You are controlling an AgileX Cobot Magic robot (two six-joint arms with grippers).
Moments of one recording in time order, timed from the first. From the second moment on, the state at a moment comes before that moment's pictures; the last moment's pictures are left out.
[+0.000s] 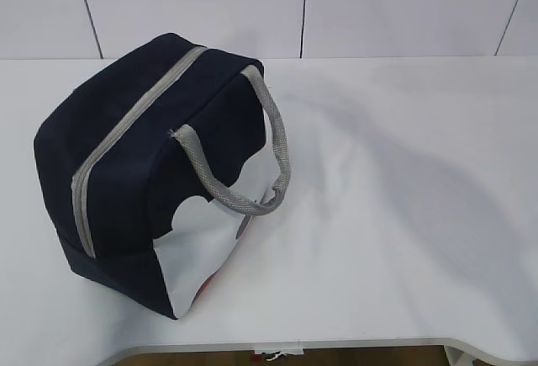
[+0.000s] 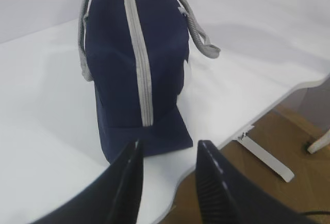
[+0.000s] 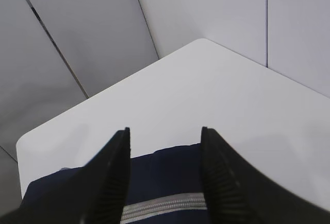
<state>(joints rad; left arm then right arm) -0.41 0.09 -0.49 -0.32 0.87 0.31 0.36 1.79 -1.59 -1.83 -0.66 1.91</state>
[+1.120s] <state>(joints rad) -0.41 0.09 -0.54 -0.18 1.07 0.26 0.36 1.79 -1.59 -1.83 -0.64 1.91</state>
